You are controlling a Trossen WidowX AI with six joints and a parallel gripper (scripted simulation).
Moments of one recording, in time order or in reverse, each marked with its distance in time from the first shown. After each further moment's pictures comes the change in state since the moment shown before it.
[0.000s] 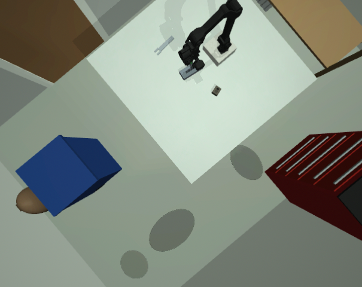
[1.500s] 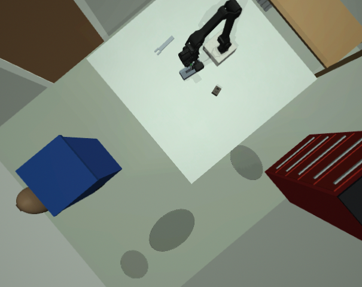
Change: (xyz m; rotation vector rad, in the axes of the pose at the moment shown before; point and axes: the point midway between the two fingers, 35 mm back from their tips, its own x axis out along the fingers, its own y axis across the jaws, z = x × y) arm 0.021 0.000 0.002 0.002 -0.006 0.000
